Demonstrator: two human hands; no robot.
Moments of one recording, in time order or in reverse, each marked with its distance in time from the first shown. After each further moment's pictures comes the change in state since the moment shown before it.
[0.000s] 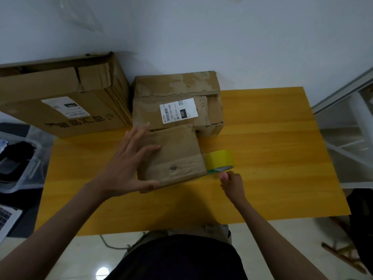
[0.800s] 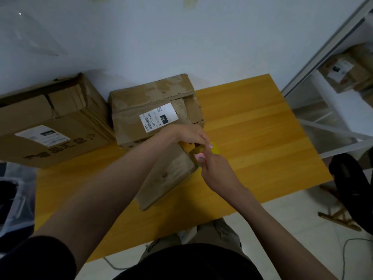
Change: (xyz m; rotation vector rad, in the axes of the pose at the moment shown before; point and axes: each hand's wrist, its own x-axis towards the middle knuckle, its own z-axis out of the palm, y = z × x) left_hand 0.223 0.075 0.056 -0.379 -0.895 -0.027; right_hand -0.092 -0.159 -0.082 -0.032 0.019 -0.337
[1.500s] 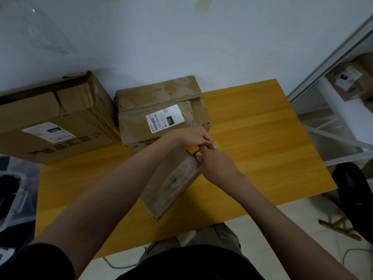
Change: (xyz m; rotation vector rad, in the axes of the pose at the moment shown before) left_hand -0.016 -0.003 0.003 -0.098 0.097 0.047; right_hand 0.035 -0.016 -0.003 -0.362 -0.155 0.025
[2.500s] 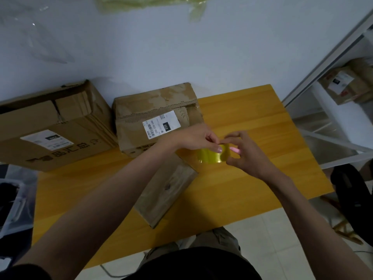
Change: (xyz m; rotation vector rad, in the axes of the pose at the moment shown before) left_hand -0.015 0.037 -0.001 0.049 0.134 0.187; right_hand -0.008 0.094 -0.050 0.410 0.099 -0.110
